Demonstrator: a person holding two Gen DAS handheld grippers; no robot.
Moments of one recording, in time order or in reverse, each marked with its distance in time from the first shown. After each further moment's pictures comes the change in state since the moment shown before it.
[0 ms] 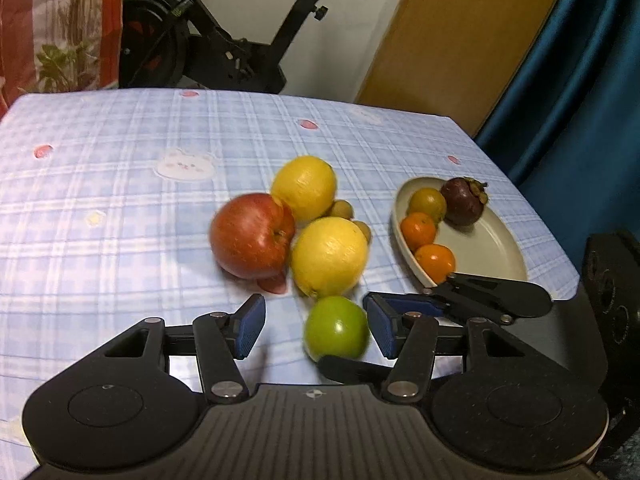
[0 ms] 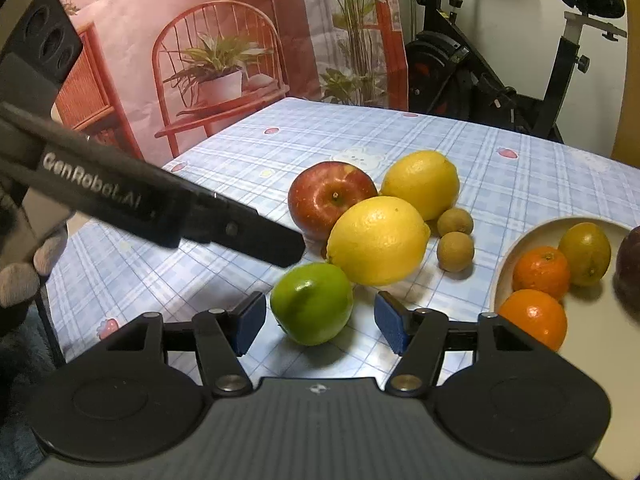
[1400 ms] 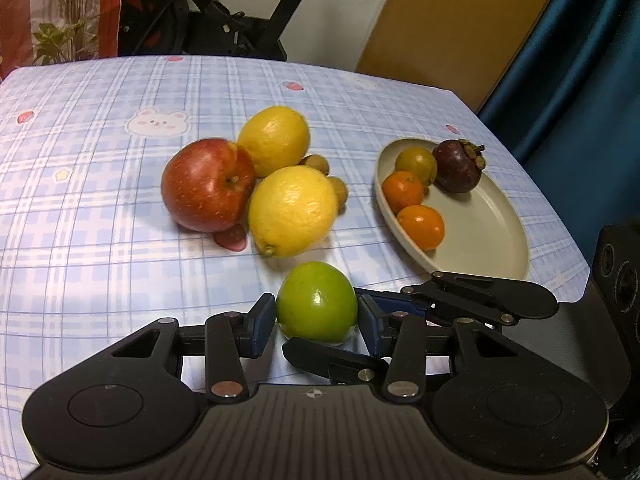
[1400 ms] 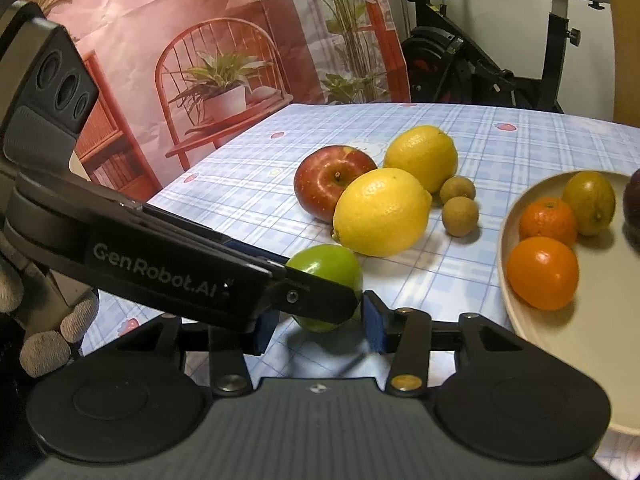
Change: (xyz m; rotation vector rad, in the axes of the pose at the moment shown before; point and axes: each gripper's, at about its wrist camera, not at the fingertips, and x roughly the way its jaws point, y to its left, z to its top) left arm 0.031 -0.032 -0.017 -0.013 0.056 0.027; right arm -0.018 -0.005 -0.019 0.102 -0.037 0.051
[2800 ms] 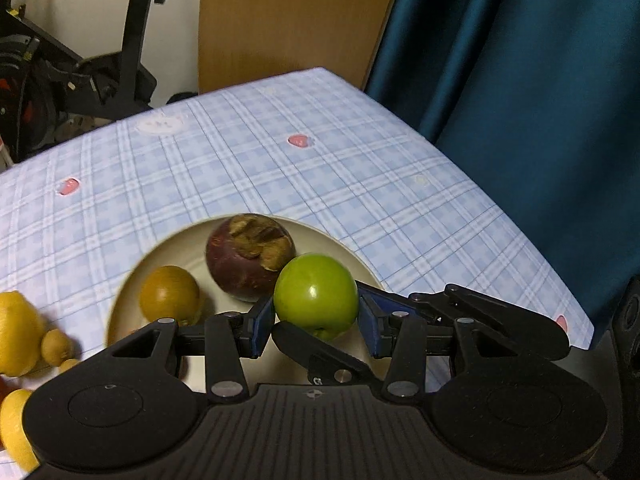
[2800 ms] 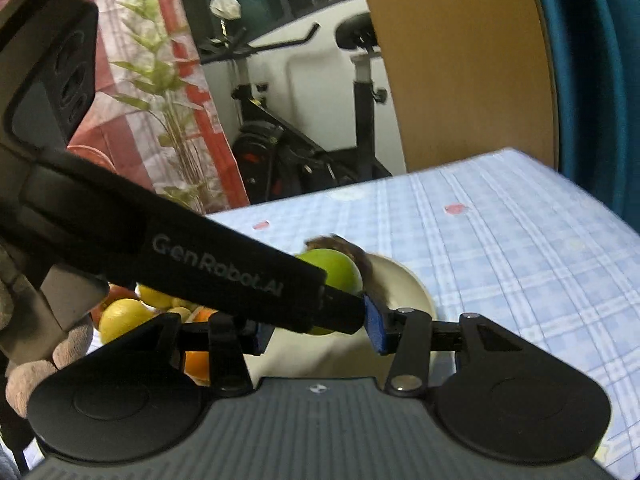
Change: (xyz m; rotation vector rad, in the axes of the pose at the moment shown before) left arm 0.105 -0.178 0.088 0.280 0.084 -0.096; right arm -0.112 -0.137 -0.005 0.261 -0.262 -0.367
